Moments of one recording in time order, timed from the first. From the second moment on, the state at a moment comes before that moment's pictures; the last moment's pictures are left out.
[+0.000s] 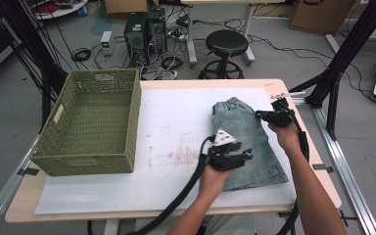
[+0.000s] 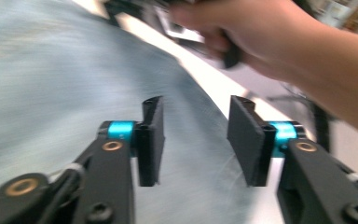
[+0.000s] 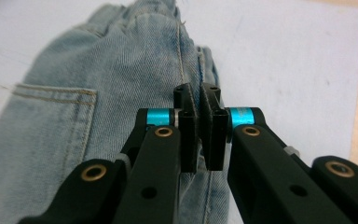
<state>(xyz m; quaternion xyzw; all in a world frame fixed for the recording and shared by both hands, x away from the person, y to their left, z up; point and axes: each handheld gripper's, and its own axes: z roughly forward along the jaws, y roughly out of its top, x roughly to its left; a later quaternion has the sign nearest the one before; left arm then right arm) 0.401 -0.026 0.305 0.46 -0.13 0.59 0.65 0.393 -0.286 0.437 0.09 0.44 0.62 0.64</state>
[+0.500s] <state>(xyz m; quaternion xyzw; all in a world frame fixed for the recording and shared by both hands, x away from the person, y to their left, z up) 0.417 0.082 0.315 0.36 -0.11 0.63 0.68 0.388 -0.320 0.373 0.03 0.42 0.64 0.65</state>
